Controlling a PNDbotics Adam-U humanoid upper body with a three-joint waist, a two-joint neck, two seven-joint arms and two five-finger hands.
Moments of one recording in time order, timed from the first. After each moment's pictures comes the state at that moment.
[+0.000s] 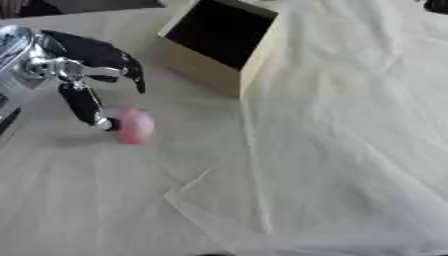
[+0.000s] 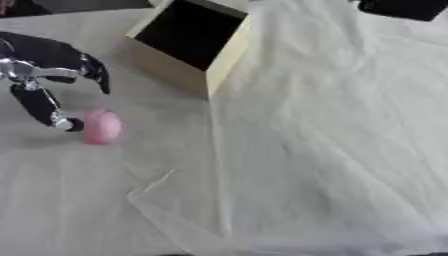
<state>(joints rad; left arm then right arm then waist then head) -0.93 0.73 -0.57 -1.48 -0.65 -0.11 -0.86 -0.70 -0.71 0.08 -1.80 0.39 -0.04 0.26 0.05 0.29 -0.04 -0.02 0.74</state>
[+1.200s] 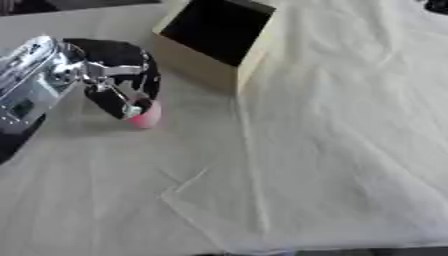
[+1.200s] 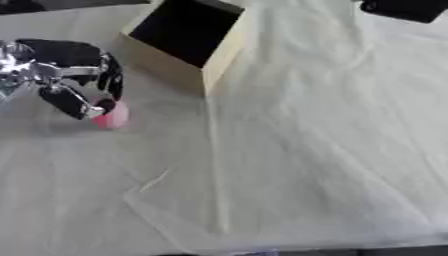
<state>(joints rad) -0.92 0.68 -0.56 -1.54 -0.59 -0.04 -0.71 -0.69 -0.69 0.07 -1.78 0.38 -0.04 0.26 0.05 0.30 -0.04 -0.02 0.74</state>
